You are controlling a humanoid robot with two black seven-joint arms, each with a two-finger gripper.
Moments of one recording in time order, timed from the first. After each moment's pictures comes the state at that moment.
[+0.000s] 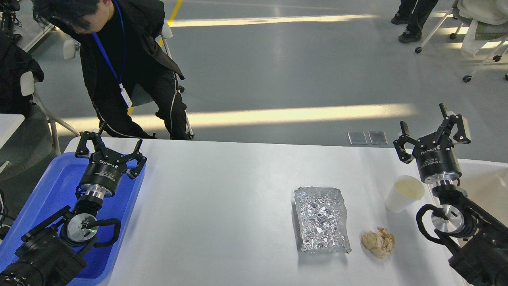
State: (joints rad) left arm -0.49 0.34 -0.88 -0.55 -0.07 -0.63 -0.51; right arm 0.51 -0.35 0.92 0.70 -0.14 0.30 0.66
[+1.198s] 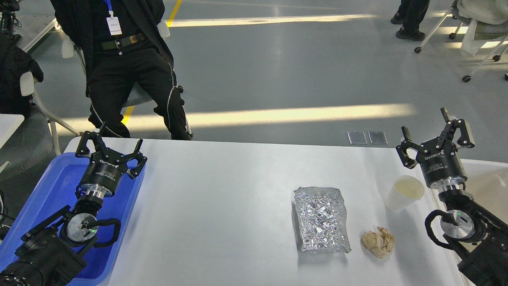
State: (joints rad) left arm -0.49 0.34 -0.88 -0.55 -0.06 -0.63 -0.51; right arm 0.50 -0.38 0.90 0.69 -0.11 0.37 0.63
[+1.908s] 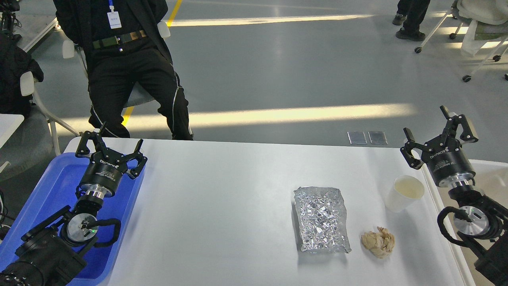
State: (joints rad) left arm -0.49 0.34 -0.88 -0.55 -0.06 -0.63 -0.51; right arm 0.51 -0.49 0.82 0.77 -0.06 0.31 0.53
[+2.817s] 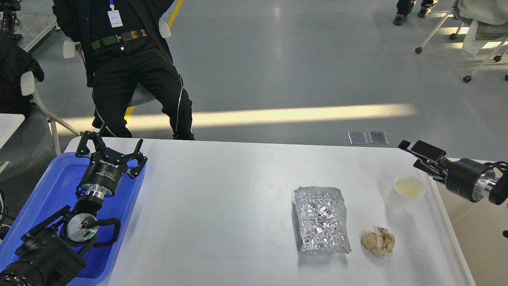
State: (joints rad) left arm -0.49 0.34 -0.88 -0.55 -0.06 -0.63 -0.51; right arm 0.75 -0.92 0.24 1.08 -0.93 0.07 0.43
